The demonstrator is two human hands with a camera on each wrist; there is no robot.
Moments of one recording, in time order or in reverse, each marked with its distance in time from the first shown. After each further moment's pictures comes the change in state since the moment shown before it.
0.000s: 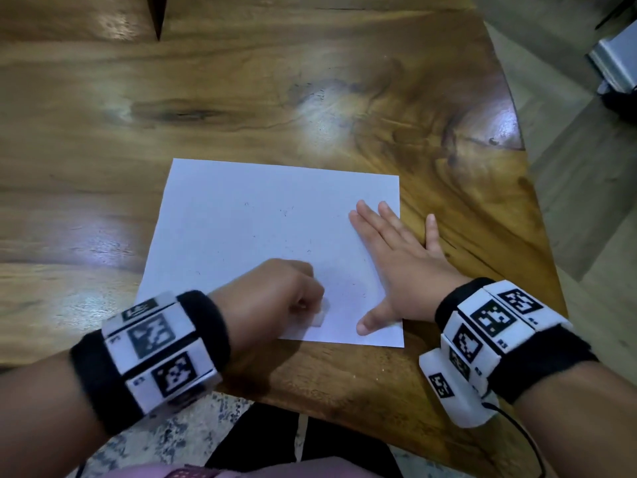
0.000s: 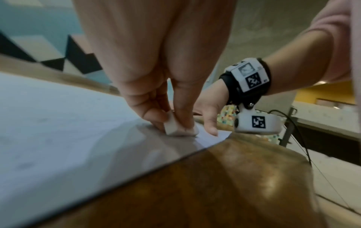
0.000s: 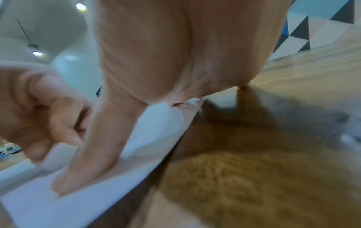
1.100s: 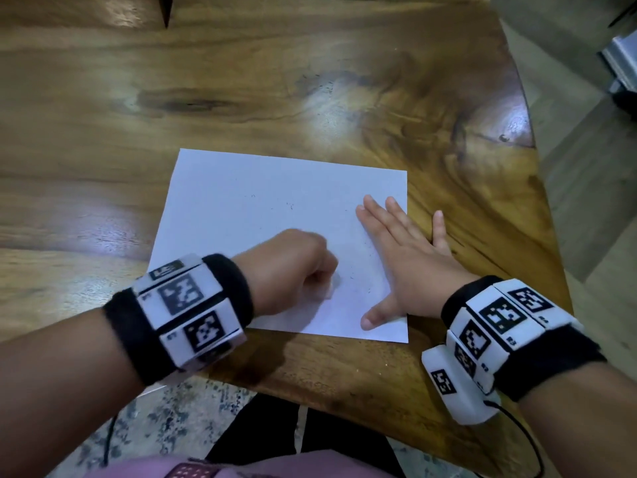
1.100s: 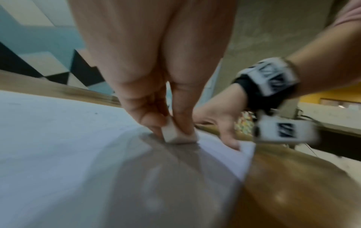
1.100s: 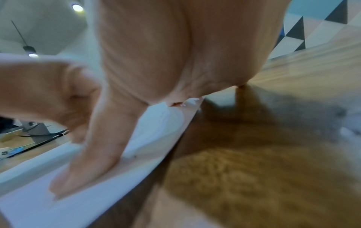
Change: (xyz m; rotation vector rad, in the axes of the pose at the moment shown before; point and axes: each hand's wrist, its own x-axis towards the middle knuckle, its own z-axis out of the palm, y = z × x) left_hand 0.019 -0.002 -0.011 0.102 0.026 0.014; right_hand -0.001 -0.002 -0.001 0.011 0.000 0.019
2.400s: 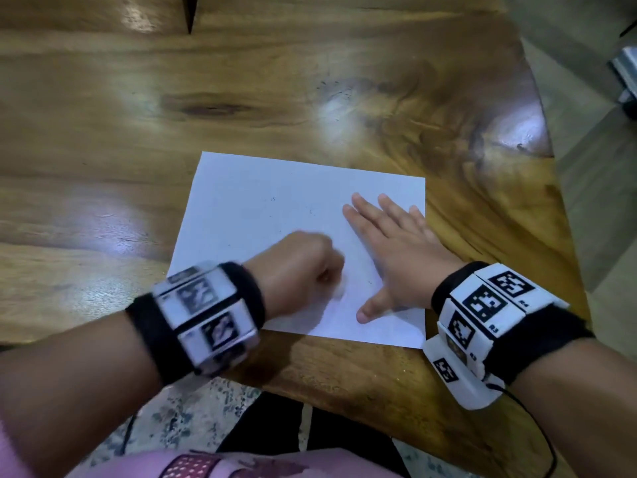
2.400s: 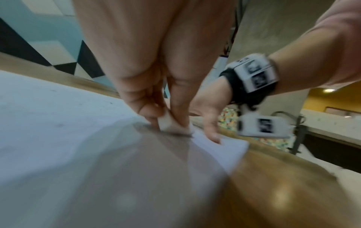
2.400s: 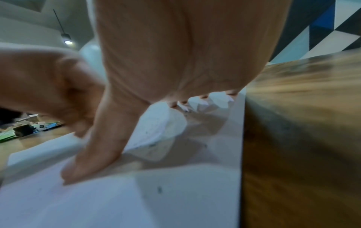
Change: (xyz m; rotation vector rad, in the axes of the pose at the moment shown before) left_hand -0.008 -0.006 -0.004 -0.052 0.040 -0.044; right_hand 0.022 -0.018 -0.006 -0.107 0.083 -0.114
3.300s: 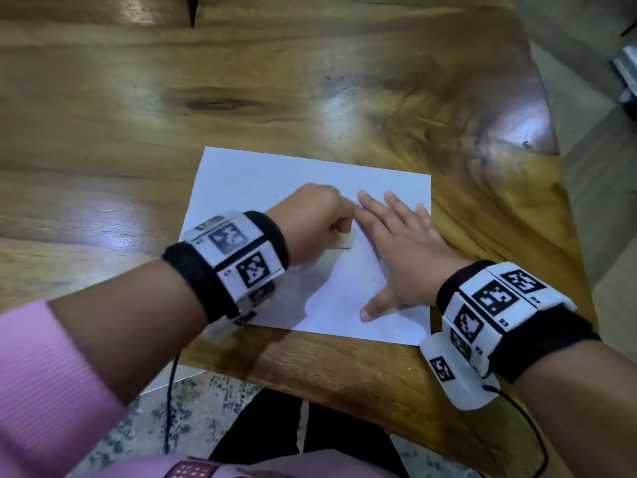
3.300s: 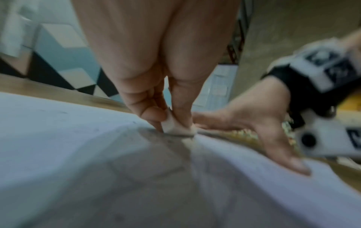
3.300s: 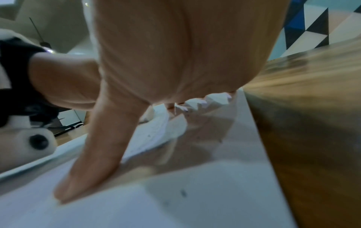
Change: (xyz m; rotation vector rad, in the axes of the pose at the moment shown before) left_hand 0.034 -0.006 -0.021 0.062 0.127 -0.030; right_hand 0.002 -0.003 0.001 0.049 0.002 0.030
